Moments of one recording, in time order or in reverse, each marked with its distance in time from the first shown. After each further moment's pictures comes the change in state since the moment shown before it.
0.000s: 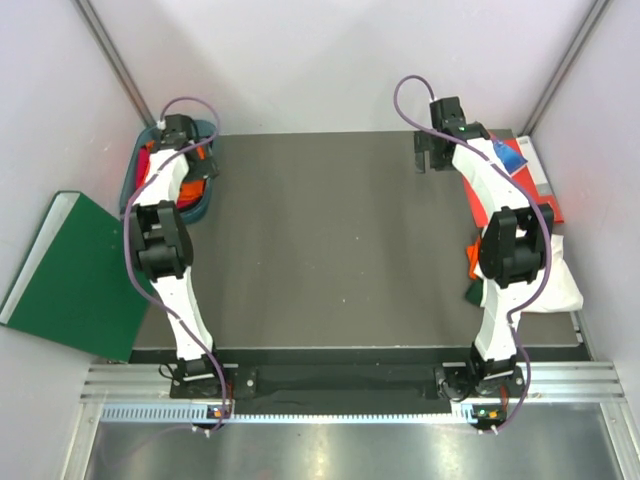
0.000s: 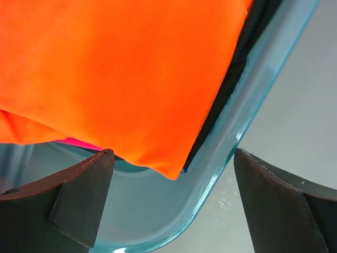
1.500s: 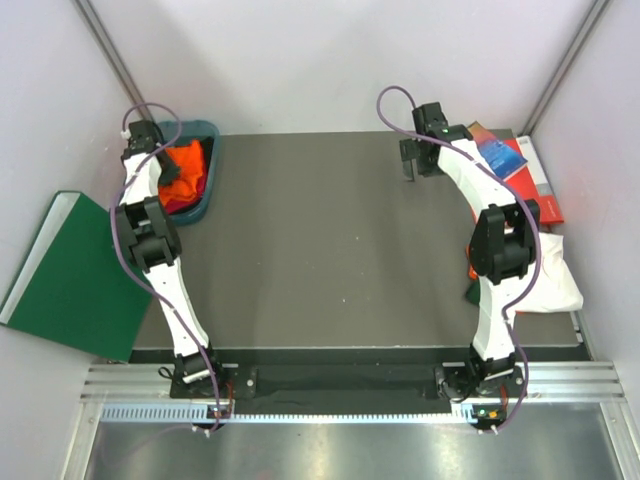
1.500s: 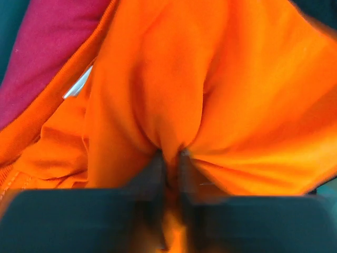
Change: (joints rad) left arm 0.192 0.257 0.258 0.037 0.170 -0.108; right arm 0.062 0.056 0.034 -0.058 0.016 -0.017
